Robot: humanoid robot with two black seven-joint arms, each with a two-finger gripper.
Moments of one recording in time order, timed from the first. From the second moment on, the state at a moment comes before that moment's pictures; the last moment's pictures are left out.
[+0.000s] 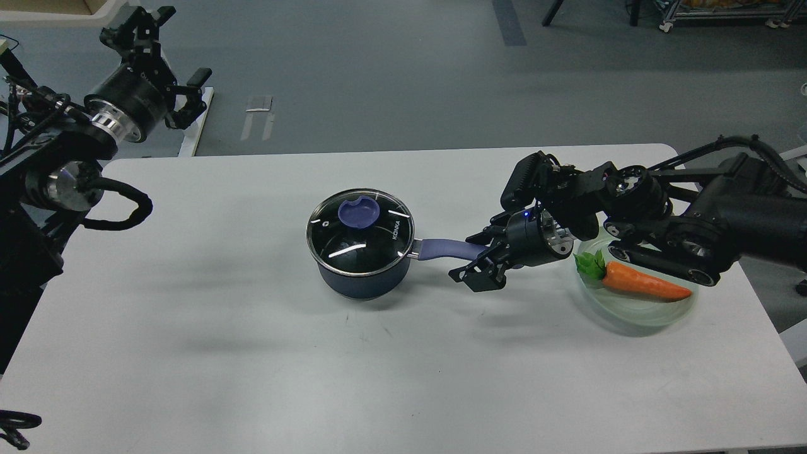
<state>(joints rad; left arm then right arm) -0.93 0.54 -0.54 -0.71 0.10 -0.32 -0.31 1.32 -0.36 -0.34 1.04 -1.67 0.19 0.49</state>
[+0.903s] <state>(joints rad) -1.02 0.54 -0.43 -0.92 0.69 -0.31 -0.31 1.32 -0.37 -0.34 1.04 -1.67 0.19 0.49</state>
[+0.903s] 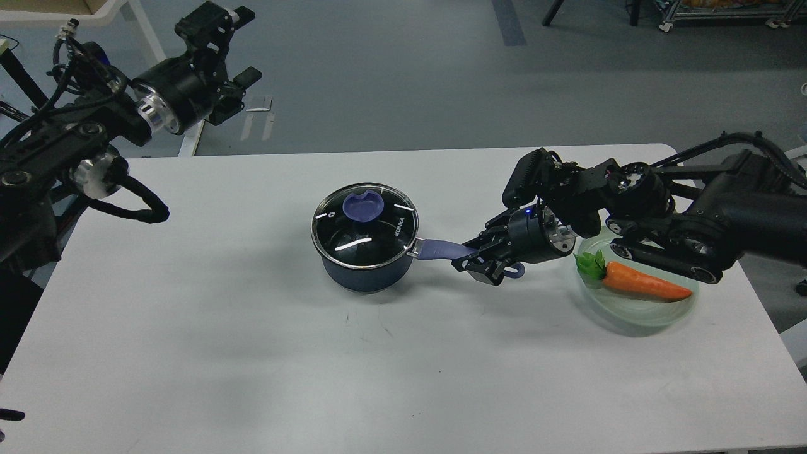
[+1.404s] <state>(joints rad) -1.03 0.51 -0.25 -1.14 1.56 -0.15 -0.31 1.33 -0.42 -0.32 1.06 -1.65 0.24 0.49</state>
